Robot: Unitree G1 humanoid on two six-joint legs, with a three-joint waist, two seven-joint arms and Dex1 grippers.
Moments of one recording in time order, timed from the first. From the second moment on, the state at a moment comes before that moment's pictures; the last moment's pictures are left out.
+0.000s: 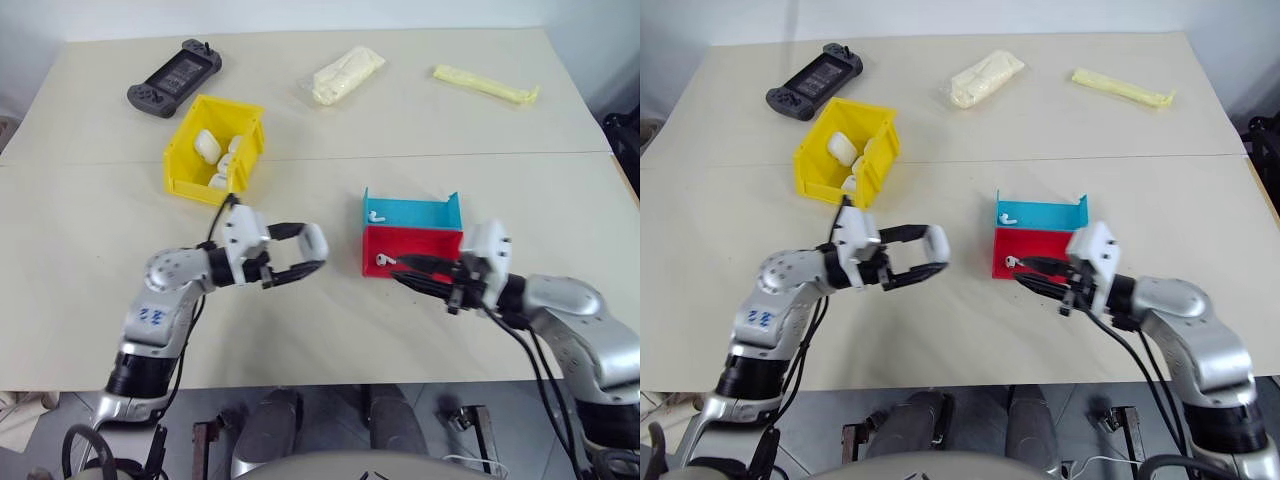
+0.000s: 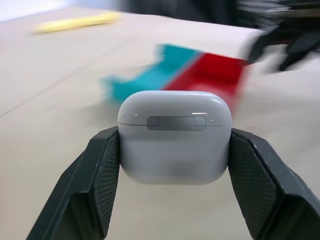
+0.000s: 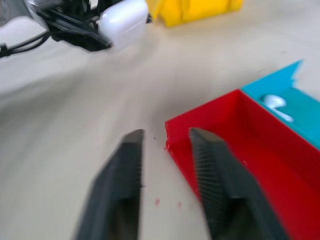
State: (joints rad) left arm -0.25 0.44 0.08 -0.16 -0.37 0.28 -0.84; right arm -0.03 -0.69 -0.18 -0.44 0.59 0.48 0.97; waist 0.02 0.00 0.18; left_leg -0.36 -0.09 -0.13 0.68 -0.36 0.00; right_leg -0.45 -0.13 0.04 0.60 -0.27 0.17
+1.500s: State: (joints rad) left arm -0.45 0.71 0.22 0.18 -0.29 0.25 -0.77; right arm -0.02 -0.61 -0.25 -0.45 0.58 0.27 0.80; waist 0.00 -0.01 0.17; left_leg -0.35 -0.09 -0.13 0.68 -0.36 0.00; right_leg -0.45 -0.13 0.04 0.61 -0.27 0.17
